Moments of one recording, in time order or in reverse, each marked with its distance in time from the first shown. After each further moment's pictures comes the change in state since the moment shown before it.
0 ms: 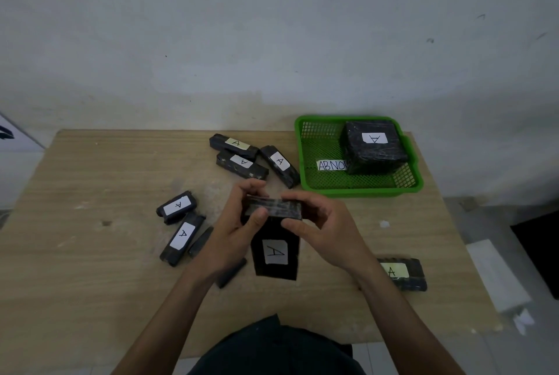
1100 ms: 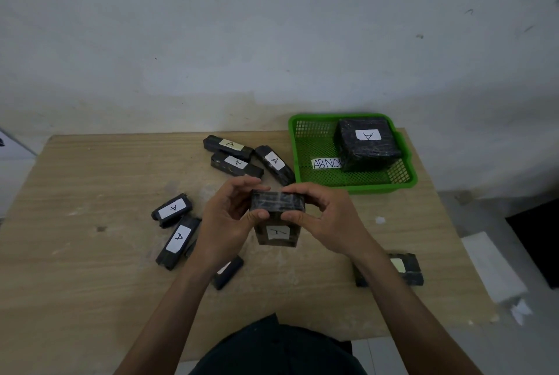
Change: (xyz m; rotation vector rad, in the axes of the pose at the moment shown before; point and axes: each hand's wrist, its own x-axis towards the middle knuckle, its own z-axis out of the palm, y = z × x) left_hand 0.008 0.003 0.001 -0.074 0.105 0.002; right_hand 0.009 -0.005 -0.018 -0.296 0.010 -0.187
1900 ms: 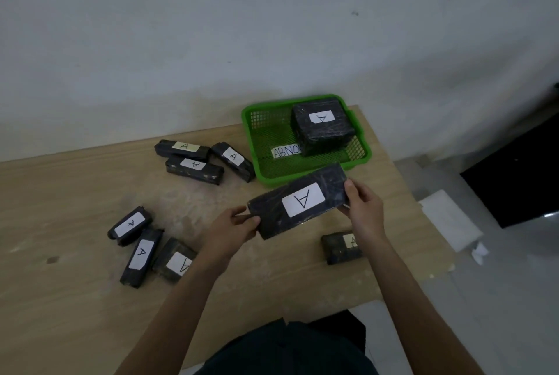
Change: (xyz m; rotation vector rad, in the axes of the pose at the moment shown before) left_hand 0.020 -0.069 0.057 0.077 0.035 -0.768; right_hand -0.062 0.097 -0.069 0.361 0.827 0.759
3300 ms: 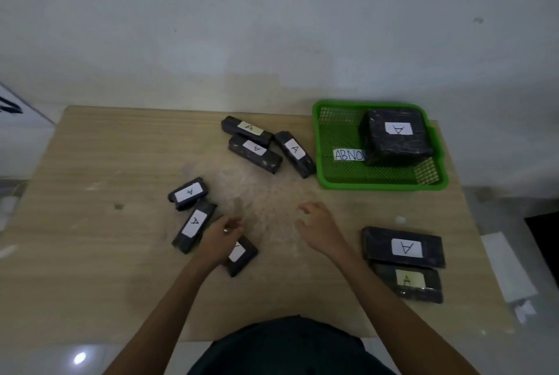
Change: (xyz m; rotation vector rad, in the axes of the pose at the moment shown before) left_hand 0.024 -0.065 -0.125 0.445 0.227 0.072; right_hand -0.033 0.049 0.151 -1.085 -0.711 -0.272
